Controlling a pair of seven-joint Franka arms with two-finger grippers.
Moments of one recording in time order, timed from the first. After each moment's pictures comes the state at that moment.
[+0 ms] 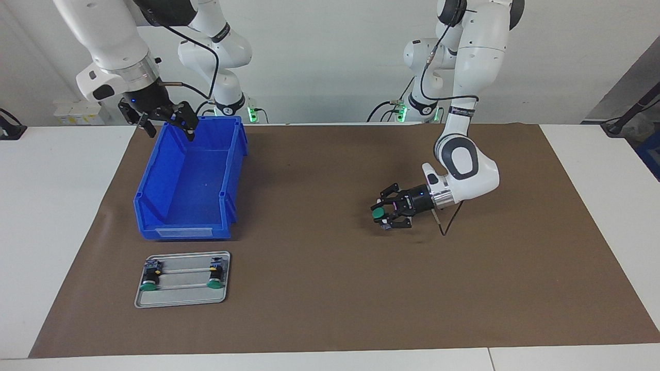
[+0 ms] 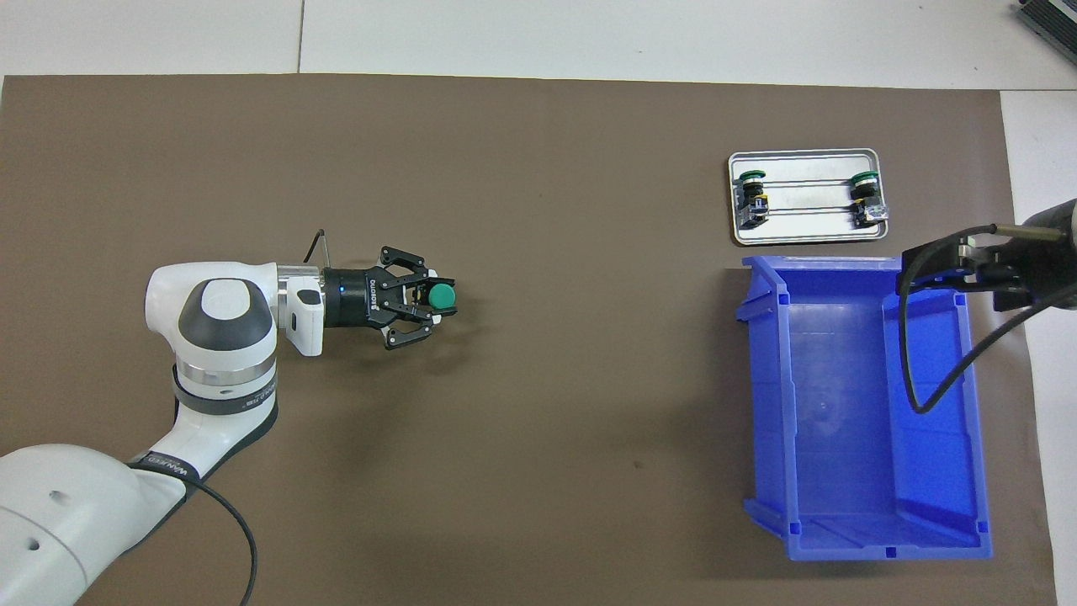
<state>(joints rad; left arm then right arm) -0.05 0.36 -0.19 -2.09 -1.41 2.10 2.26 0.10 -0.03 -0.06 -1.60 0.02 1.53 0.21</state>
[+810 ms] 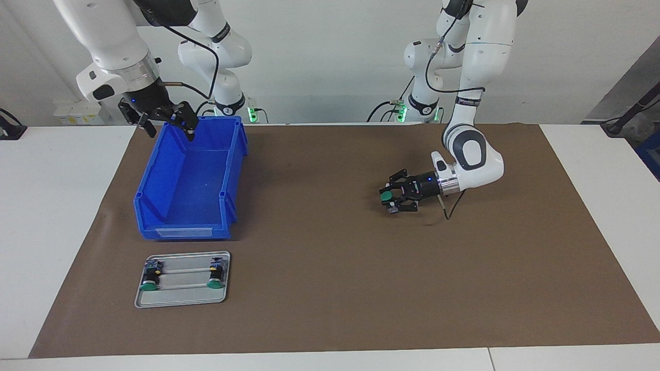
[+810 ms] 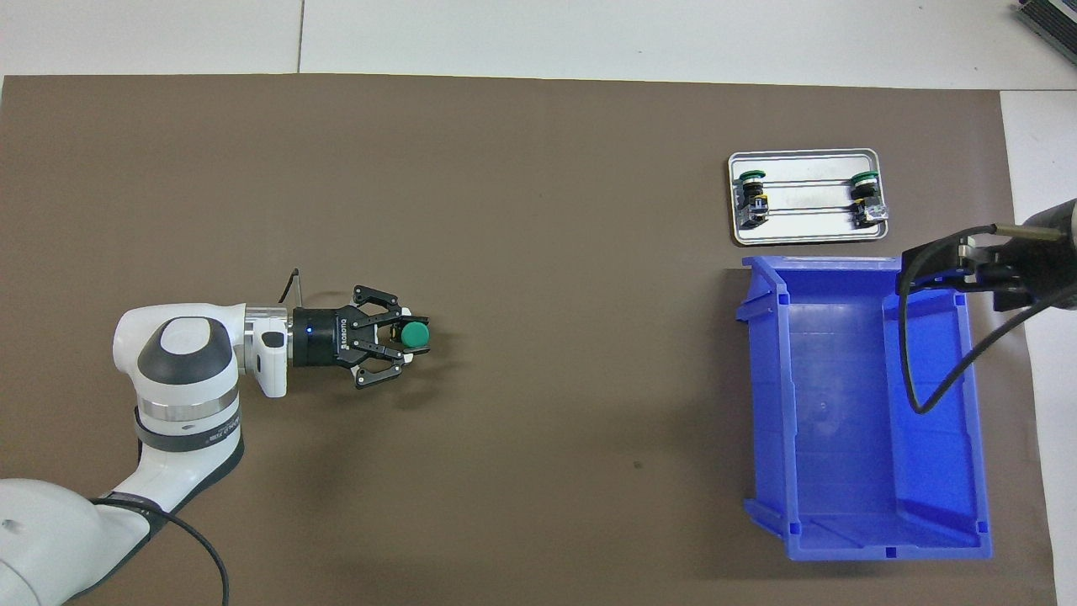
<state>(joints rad) 0.04 0.29 -0.19 -2.25 -1.42 2.00 2.34 0.10 -0.03 -0.06 -1.60 0.02 1.53 0.21</state>
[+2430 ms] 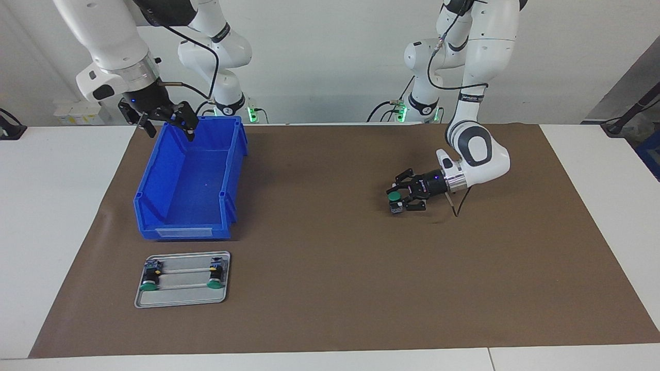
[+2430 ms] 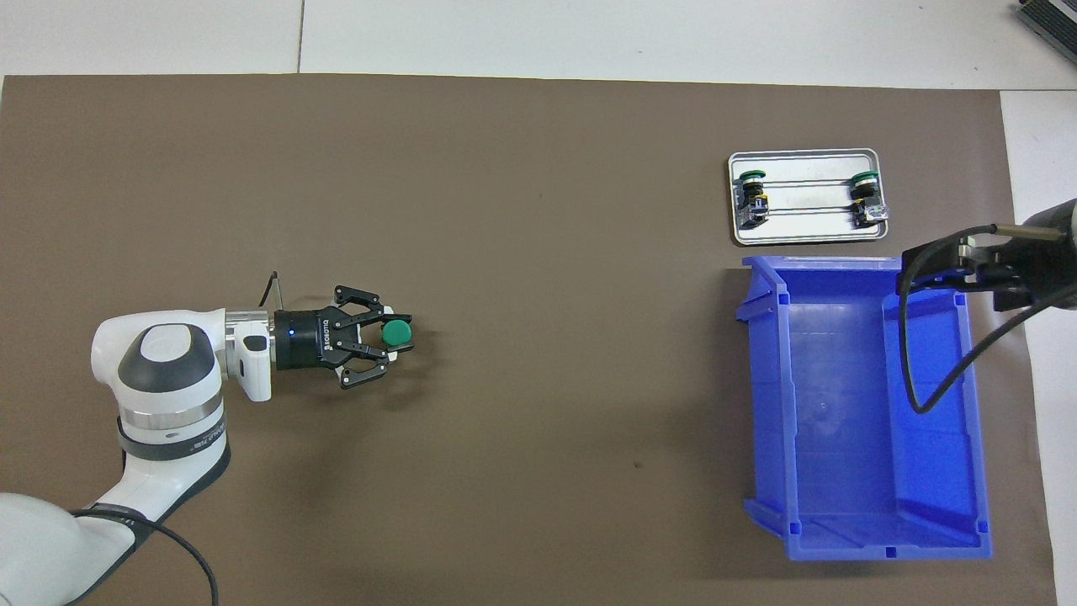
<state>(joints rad) 0.07 0.25 -0.18 -2.28 -1.41 2.03 2.33 0.10 -0.03 -0.06 -1.60 0.02 1.53 0.21</state>
